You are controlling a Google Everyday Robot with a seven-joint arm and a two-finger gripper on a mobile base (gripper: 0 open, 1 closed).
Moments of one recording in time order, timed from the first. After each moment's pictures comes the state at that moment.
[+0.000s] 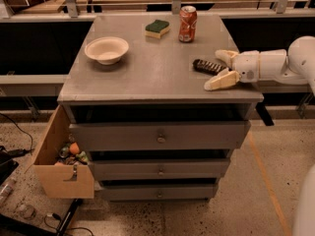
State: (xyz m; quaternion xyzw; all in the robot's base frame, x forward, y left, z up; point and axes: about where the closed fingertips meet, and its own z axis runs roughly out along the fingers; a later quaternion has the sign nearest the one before) arm 0.714 -0.184 0.821 -0.49 0.66 0.30 0.49
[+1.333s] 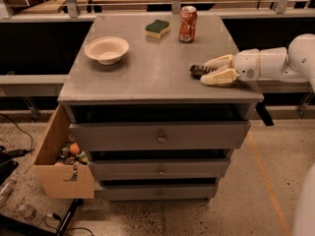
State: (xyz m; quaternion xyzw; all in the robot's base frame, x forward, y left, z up) arm 0.713 -0.183 0.828 -0.49 0.66 0.30 0.49
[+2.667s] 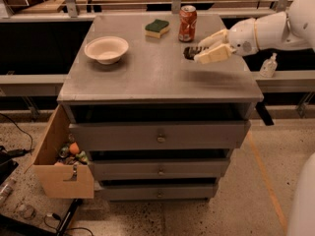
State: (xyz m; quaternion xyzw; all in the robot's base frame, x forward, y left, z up) arm 0.711 -0.154 0.907 -0.52 0.66 0.24 0.47
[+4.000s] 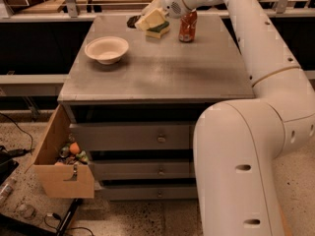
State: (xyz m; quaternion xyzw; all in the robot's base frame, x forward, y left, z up) arm 0.802 0.020 0.970 -0.56 0.66 0.20 0.46
